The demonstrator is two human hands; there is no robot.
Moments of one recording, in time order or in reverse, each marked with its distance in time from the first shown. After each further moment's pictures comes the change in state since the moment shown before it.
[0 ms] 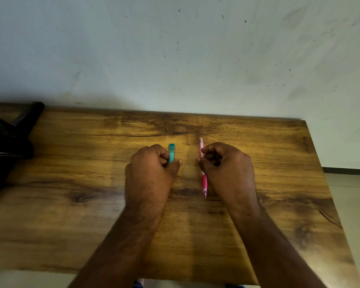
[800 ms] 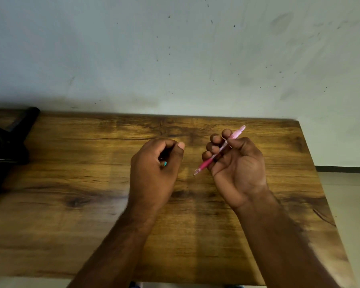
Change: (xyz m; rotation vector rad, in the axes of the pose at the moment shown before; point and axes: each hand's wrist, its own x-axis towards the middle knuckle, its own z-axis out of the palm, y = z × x) left_hand -0.005 0.016 -0.004 -0.377 0.031 0.238; right_hand 0.013 -0.011 -0.021 1.553 -0.163 0.402
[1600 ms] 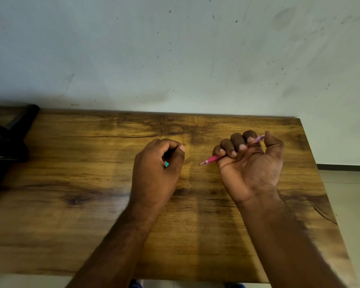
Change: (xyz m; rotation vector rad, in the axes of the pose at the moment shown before) left_hand 0.000 -0.008 0.005 -0.008 -0.031 0.023; right_hand 0.004 -0.007 -0.009 0.212 0.001 -0.130
